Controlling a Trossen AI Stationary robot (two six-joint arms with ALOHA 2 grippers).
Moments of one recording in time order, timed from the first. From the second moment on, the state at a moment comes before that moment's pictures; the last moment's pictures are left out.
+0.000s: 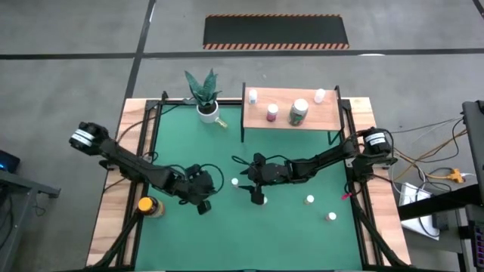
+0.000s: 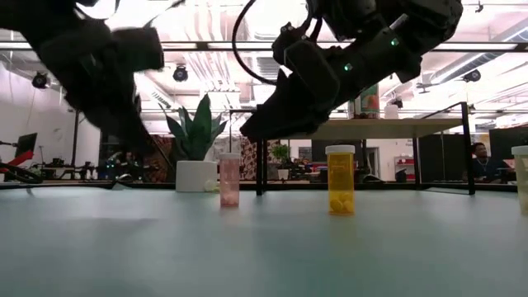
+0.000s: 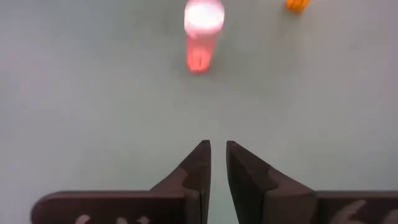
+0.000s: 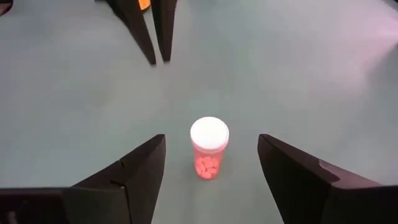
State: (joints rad) left arm -0.42 1.36 0.67 -0.23 -0.39 -0.69; right arm 0.14 1.83 0.91 0.41 0.16 0.11
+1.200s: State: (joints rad) left arm -0.42 1.28 0.65 -0.22 -0.53 -0.61; right arm 0.14 2.06 1.01 0.55 0.16 0.06
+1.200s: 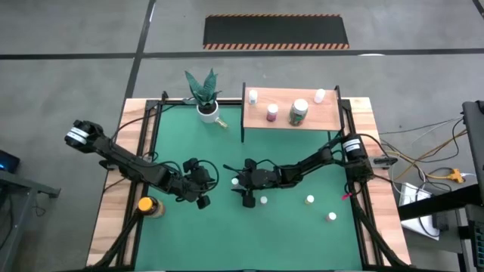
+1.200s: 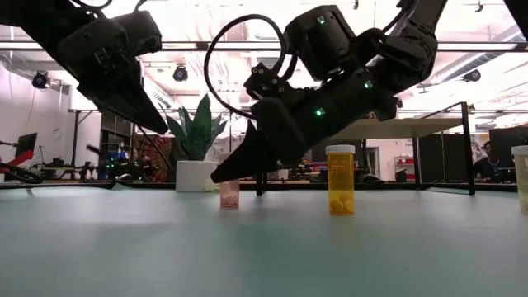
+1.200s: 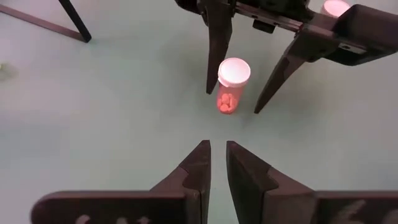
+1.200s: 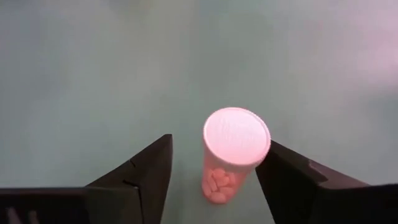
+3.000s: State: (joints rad) left arm -0.42 1.27 0.89 0.04 -0.83 0.39; right arm 0.10 0.93 0.96 -0.86 0.63 0.66
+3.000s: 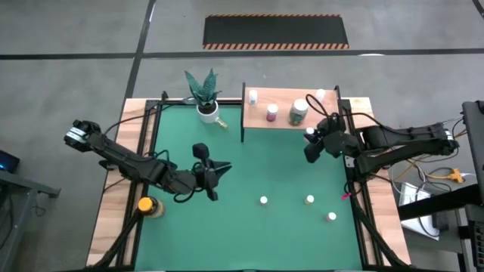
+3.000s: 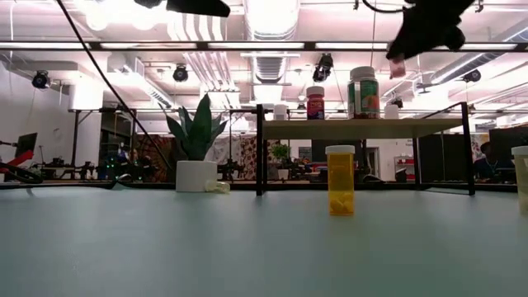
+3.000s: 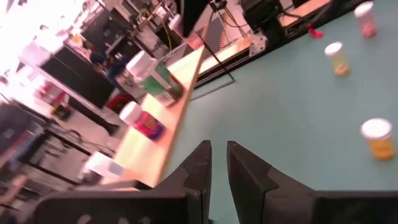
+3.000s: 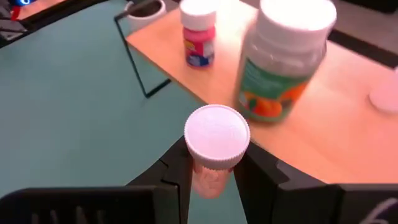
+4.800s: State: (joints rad) left arm -0.34 1.22 0.86 0.04 -0.83 0.54; right arm -0.14 0.79 0.78 -0.90 0.82 0.84
